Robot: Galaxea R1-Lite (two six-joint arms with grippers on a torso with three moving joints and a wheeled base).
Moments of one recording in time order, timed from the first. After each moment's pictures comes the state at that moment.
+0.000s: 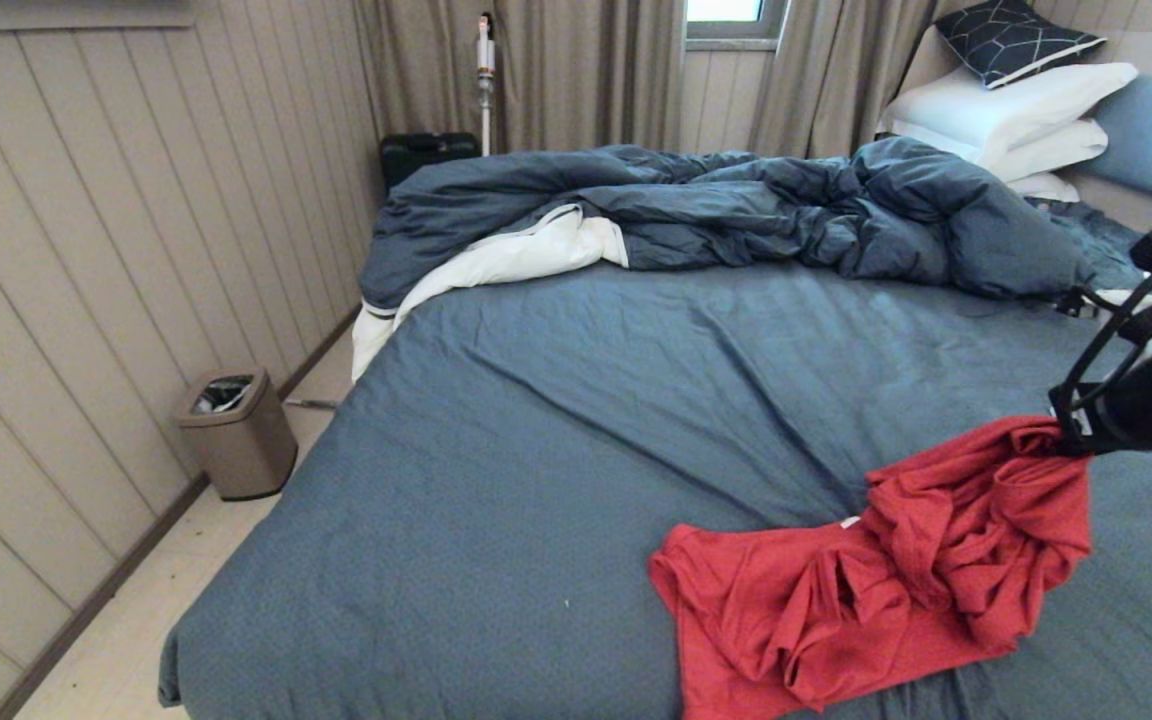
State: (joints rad) left arm 0.00 0.00 0.00 0.11 0.08 -0.01; right arm -0.29 1.78 -1.49 0.70 -0.04 -0.09
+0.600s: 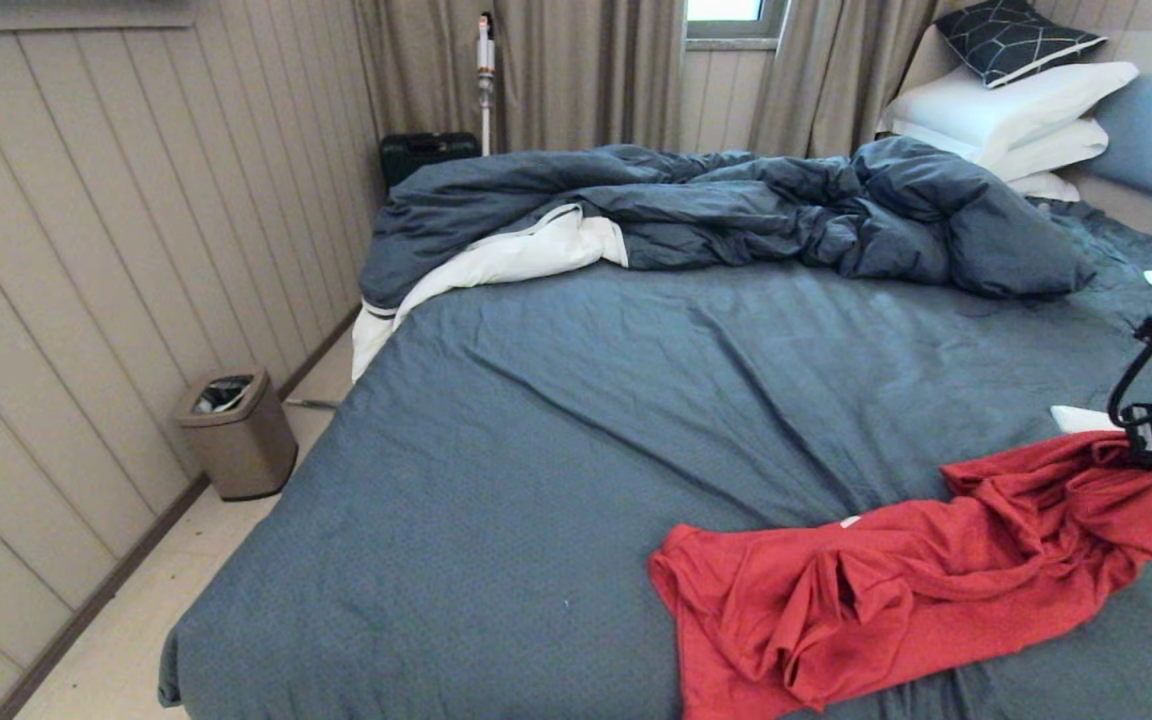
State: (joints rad) left arm 0.00 0.00 0.00 0.11 0.08 -0.01; right arm -0.54 1.94 -1.51 0.49 -0.04 -0.21
